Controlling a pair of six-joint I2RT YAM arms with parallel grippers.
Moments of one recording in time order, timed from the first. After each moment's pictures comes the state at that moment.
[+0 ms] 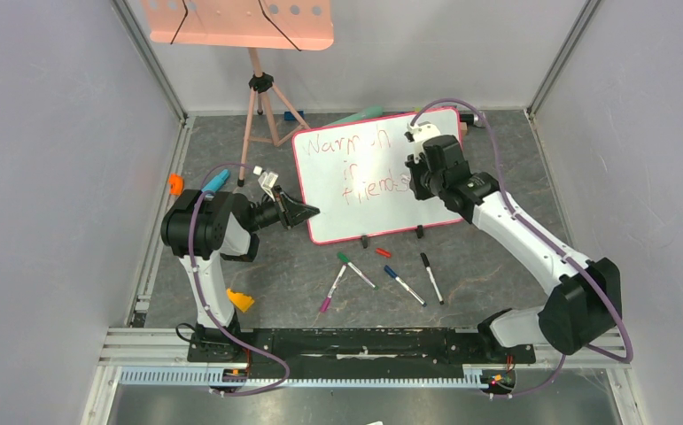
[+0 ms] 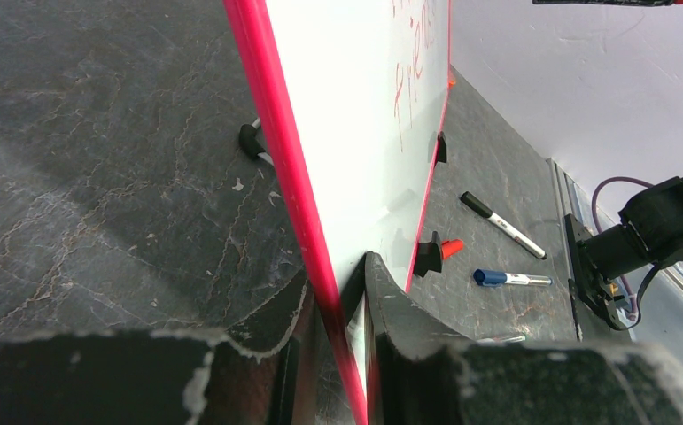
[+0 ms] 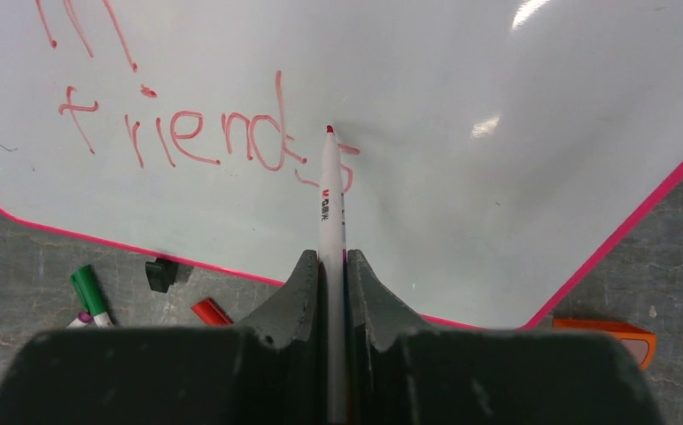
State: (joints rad) left arm -0.09 2.02 0.52 1.52 1.01 -0.60; right arm 0.48 1.37 1.14 -0.45 0.10 0.05
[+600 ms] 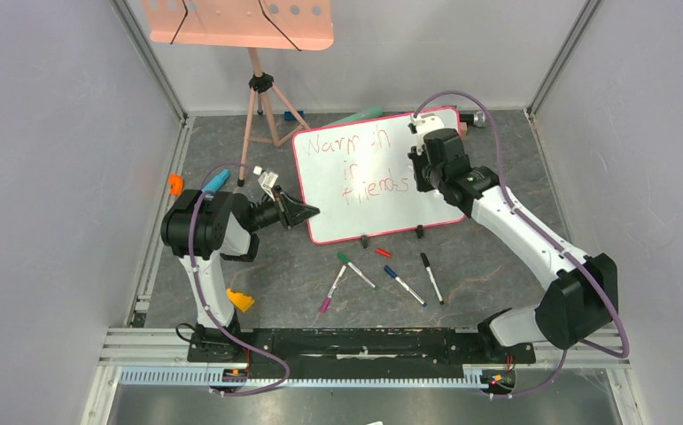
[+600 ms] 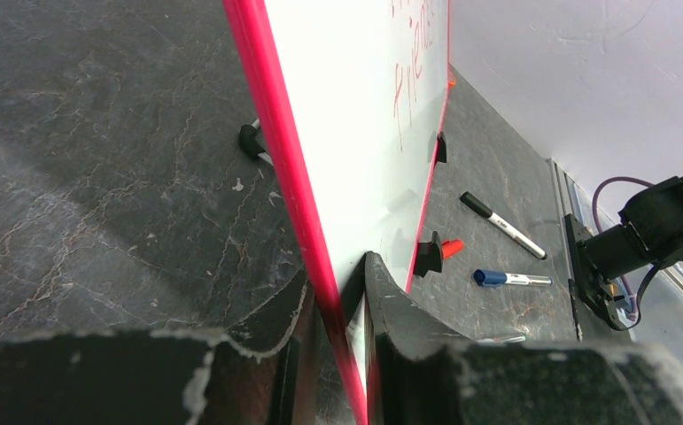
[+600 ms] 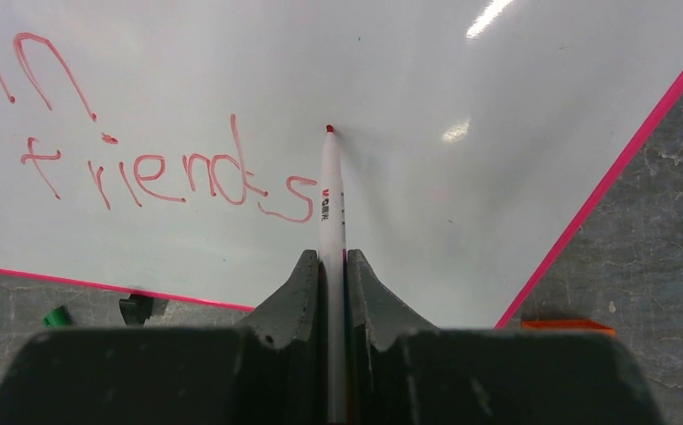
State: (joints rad) left arm -0.09 2.02 0.52 1.52 1.01 -0.60; right arm 0.46 1.40 1.19 -0.44 0.19 0.05
